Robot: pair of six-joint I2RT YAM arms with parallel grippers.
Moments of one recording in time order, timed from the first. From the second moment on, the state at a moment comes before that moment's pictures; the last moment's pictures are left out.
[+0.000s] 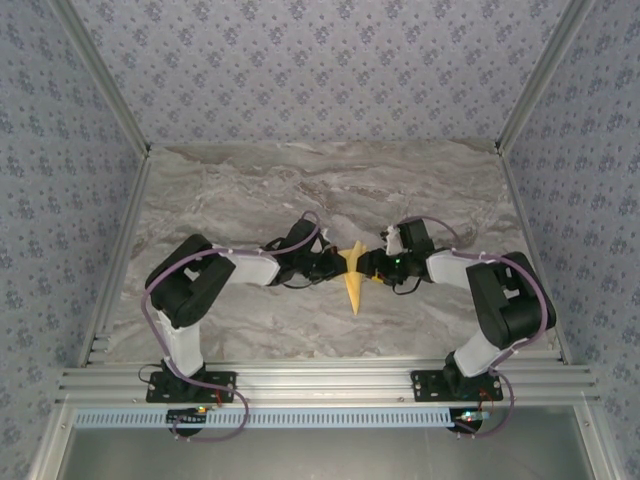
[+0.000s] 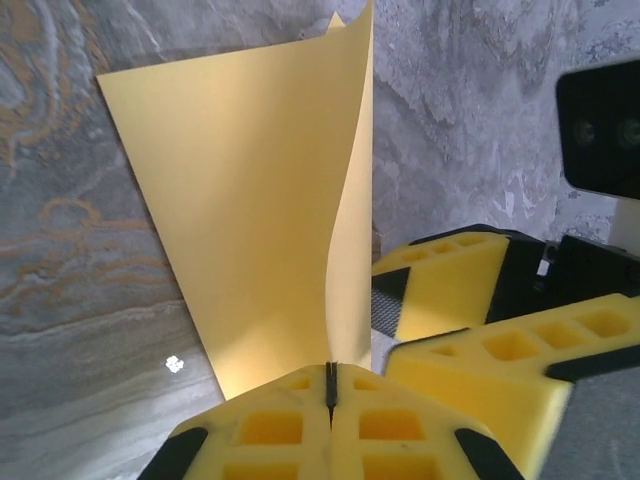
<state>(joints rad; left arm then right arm) -0.77 1.88 0.92 0.25 0.48 -1.01 0.31 1.59 0.66 -0.05 -0.64 0.59</state>
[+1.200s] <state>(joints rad) -0.75 1.88 0.94 0.21 0.49 -0.92 0.32 1.78 0.90 -0.11 -0.62 0.66</state>
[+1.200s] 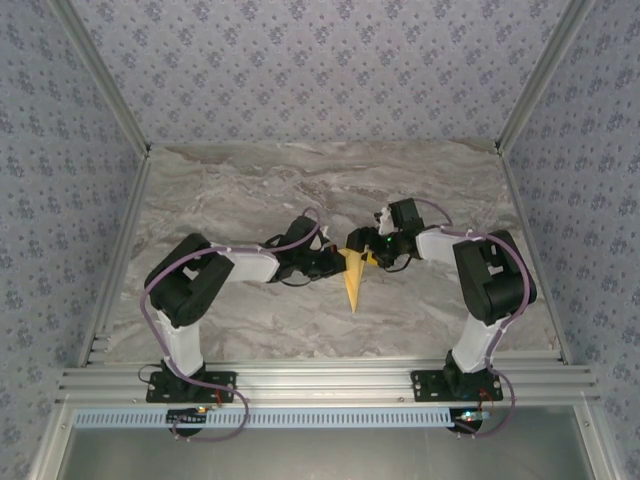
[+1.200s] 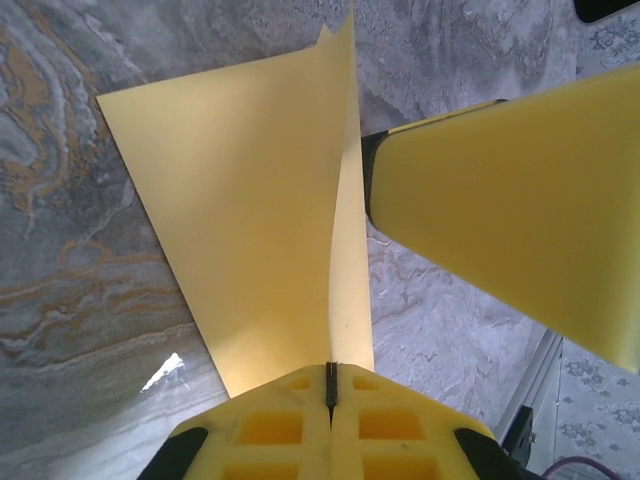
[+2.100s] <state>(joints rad) -0.73 1.95 1.02 0.12 0.51 -0.76 0.34 1.80 0.94 -0.18 -0.60 0.61</state>
